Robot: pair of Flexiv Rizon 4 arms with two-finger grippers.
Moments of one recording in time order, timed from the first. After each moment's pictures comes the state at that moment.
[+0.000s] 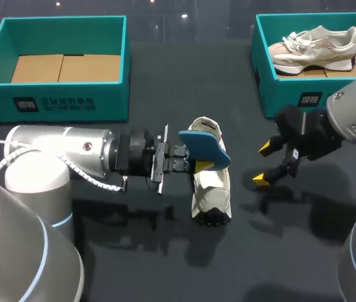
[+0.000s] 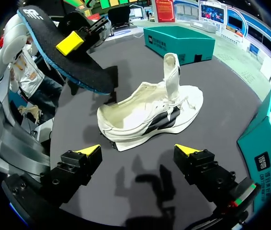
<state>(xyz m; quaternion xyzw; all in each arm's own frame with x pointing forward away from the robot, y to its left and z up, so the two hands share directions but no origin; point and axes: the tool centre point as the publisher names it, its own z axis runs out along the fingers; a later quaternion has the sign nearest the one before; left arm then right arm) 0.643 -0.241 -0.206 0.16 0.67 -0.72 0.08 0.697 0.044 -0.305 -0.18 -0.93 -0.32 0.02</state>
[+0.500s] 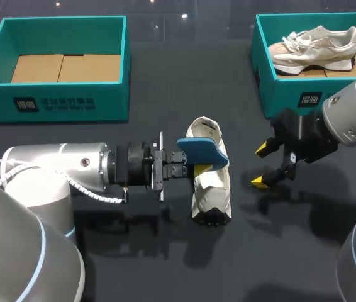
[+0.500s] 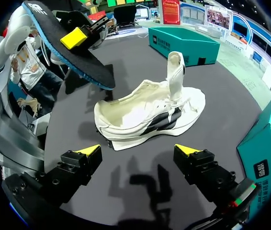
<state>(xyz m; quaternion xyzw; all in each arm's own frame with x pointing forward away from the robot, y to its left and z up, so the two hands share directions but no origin) 0.644 -0.238 -0.216 0.13 0.66 -0.73 0.13 0.698 0.047 -0.319 -0.15 -0.94 -0.32 0.01</state>
